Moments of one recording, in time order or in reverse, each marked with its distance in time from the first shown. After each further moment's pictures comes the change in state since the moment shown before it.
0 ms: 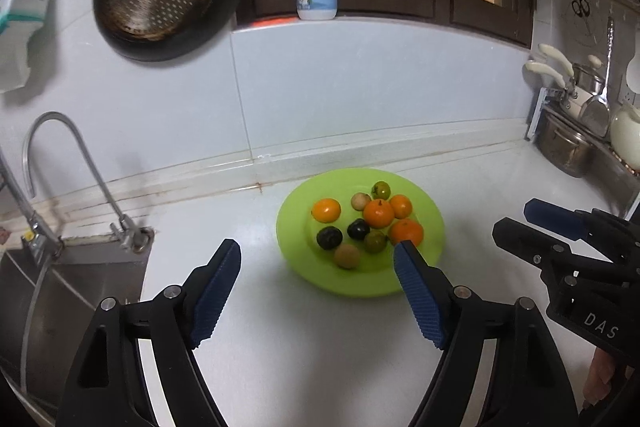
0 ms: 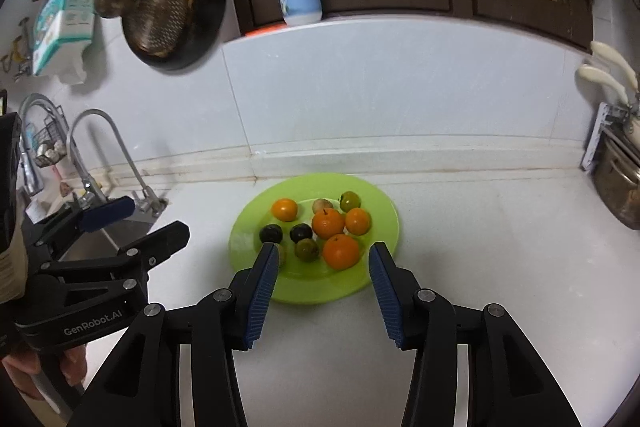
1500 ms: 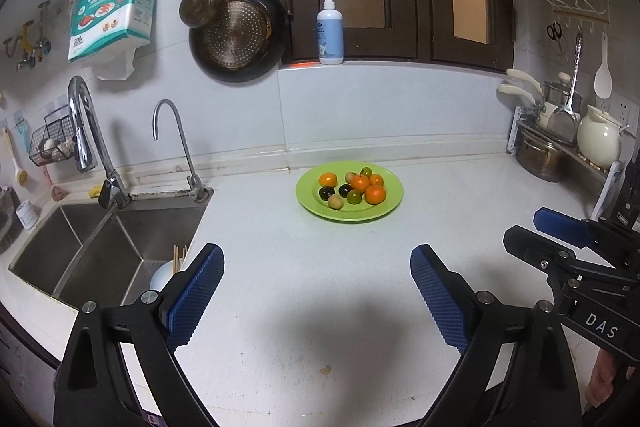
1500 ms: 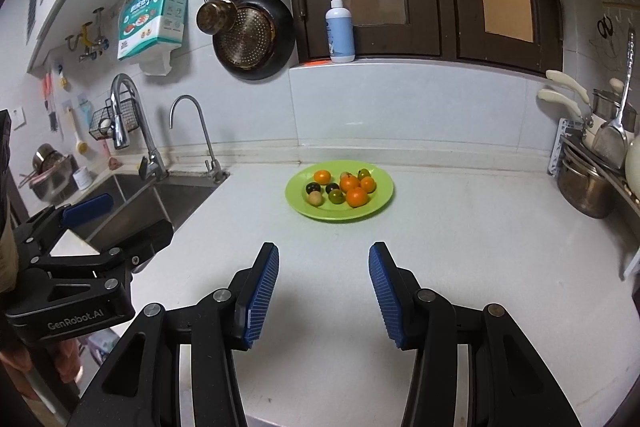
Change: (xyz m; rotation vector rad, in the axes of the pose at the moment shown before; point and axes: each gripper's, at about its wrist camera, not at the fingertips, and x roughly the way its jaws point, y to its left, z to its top) left arm -0.195 -0.060 -0.094 -0.077 -0.105 0.128; right arm -0.186 0.010 -0.092 -0.092 -0.082 0.071
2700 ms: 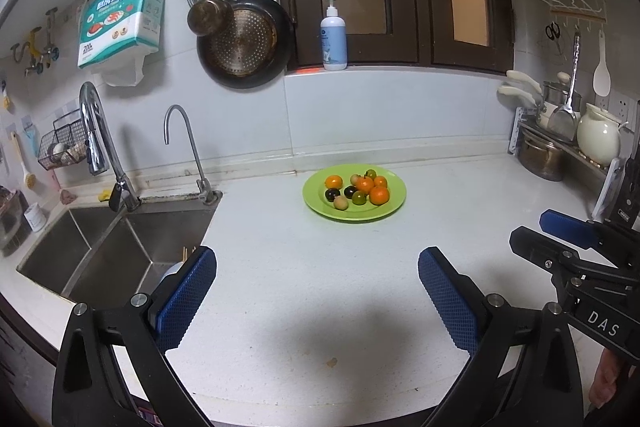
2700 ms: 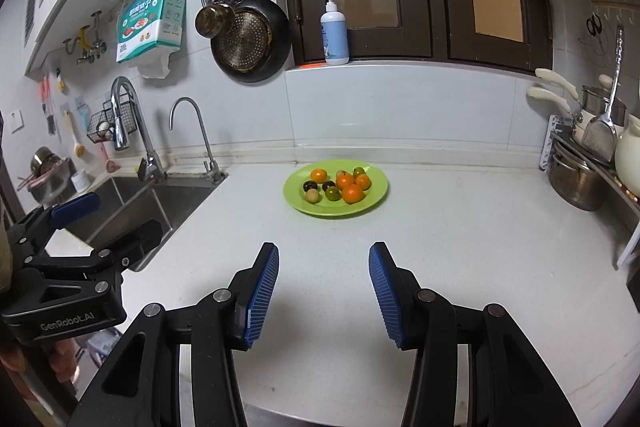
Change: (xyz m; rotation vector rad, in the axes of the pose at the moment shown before) left arm -0.018 -0.002 -0.005 0.009 -0.018 0.028; right arm -0.014 0.001 -0.007 0.012 -0.009 -0.015
